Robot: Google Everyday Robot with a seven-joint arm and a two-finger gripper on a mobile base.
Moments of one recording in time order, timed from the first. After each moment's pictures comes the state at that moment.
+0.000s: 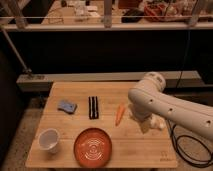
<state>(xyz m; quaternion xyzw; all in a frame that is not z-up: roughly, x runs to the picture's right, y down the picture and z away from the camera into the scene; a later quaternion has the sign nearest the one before) 0.159 0.146 0.666 -0.27 -0.02 -0.21 0.94</state>
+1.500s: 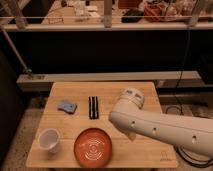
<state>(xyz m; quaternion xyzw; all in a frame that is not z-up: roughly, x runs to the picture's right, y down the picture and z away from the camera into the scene) 0.080 0.187 0.655 -0.23 -0.09 -0.39 0.89</state>
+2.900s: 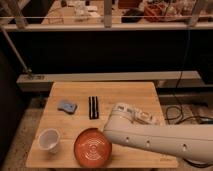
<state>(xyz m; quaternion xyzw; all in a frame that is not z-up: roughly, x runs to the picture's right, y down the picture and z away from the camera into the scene) 0.038 0.224 0.675 -0.18 -0.14 -0.46 0.86</state>
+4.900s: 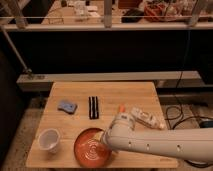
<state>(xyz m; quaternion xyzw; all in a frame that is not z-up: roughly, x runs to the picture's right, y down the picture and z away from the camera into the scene) 0.010 0.280 0.718 -0.17 -0.23 -0.46 0.84</state>
